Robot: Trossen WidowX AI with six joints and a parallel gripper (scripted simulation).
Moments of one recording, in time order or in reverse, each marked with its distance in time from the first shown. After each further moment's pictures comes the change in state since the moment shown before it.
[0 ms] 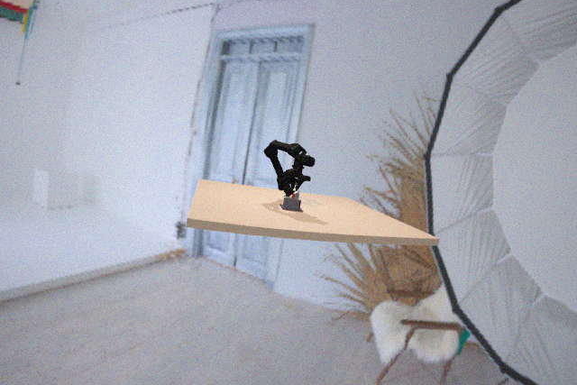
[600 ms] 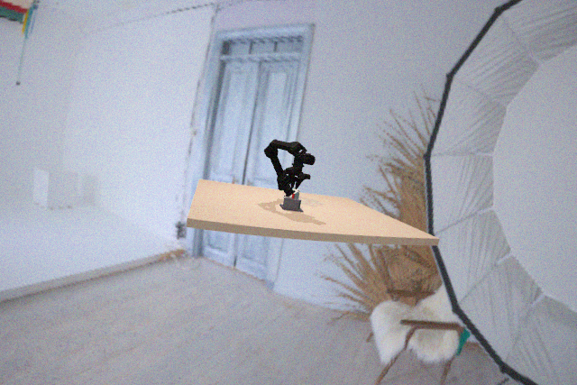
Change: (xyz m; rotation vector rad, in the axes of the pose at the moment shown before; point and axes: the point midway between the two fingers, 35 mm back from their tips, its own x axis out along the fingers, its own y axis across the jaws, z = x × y) arm -0.010 -0.002 0.001 -0.001 -0.003 0.000
